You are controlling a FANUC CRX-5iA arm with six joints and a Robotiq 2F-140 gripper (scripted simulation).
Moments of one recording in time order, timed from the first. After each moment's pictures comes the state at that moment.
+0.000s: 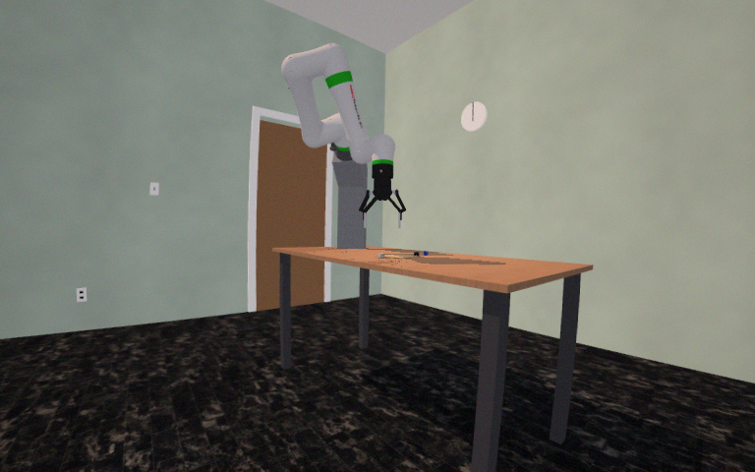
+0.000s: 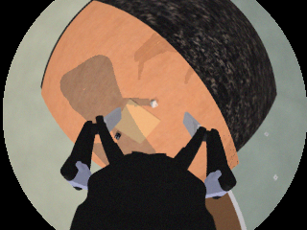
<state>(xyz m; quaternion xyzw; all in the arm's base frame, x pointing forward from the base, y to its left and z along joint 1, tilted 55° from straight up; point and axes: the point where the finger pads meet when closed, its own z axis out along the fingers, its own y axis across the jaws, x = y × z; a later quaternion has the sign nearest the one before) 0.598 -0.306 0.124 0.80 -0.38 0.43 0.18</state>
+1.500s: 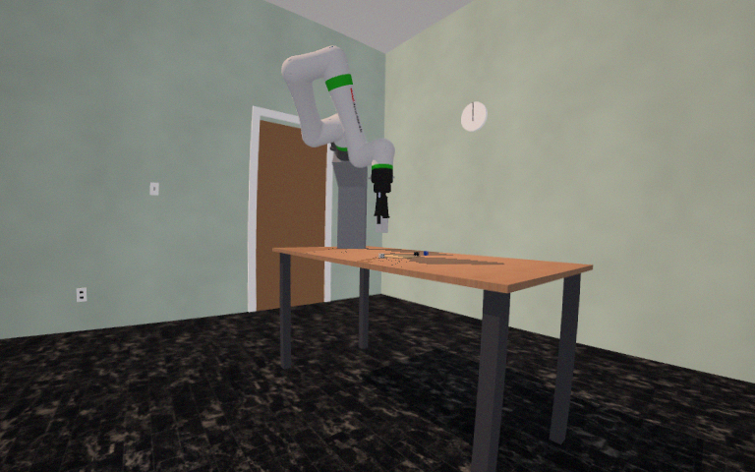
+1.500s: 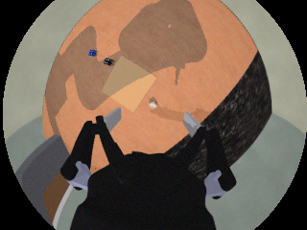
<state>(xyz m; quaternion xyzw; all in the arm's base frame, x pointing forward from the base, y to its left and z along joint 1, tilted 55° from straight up) 0.608 -0.317 0.112 0.84 0.28 0.19 0.43</state>
